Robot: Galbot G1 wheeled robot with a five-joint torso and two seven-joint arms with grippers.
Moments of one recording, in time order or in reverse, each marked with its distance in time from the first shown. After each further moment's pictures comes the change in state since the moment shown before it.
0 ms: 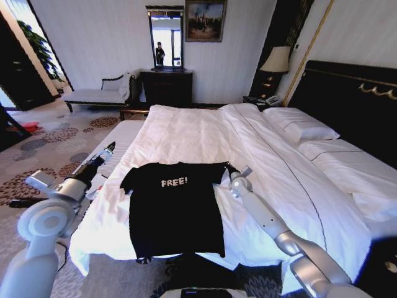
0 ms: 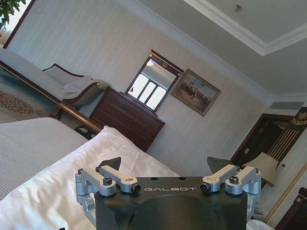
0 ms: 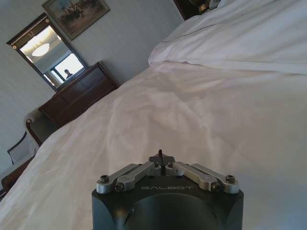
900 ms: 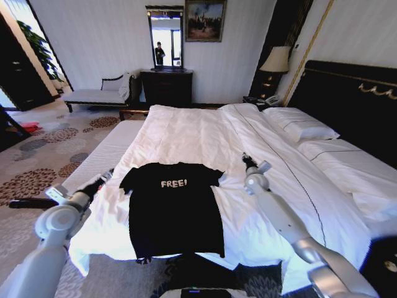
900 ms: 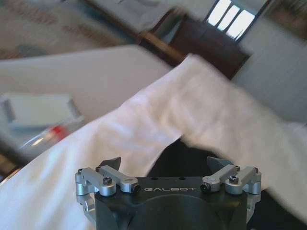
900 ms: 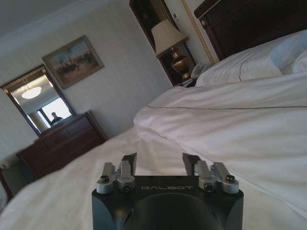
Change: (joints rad) left arm 0.027 -0.019 0.066 0.350 0.103 0.145 -0.061; right arm -0.133 -0.174 0.164 0.339 -0.091 0.020 0.168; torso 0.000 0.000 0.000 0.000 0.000
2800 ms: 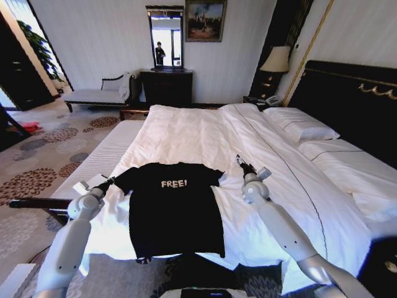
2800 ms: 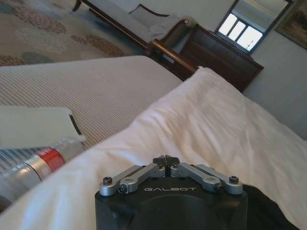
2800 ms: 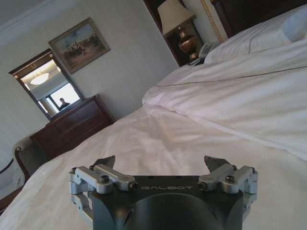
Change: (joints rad) left arm -0.328 0.028 0.150 0.442 0.124 -0.131 0.178; right arm -0.071 0.050 -0.026 0.045 -0.018 -0.008 0.005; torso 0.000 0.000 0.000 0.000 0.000
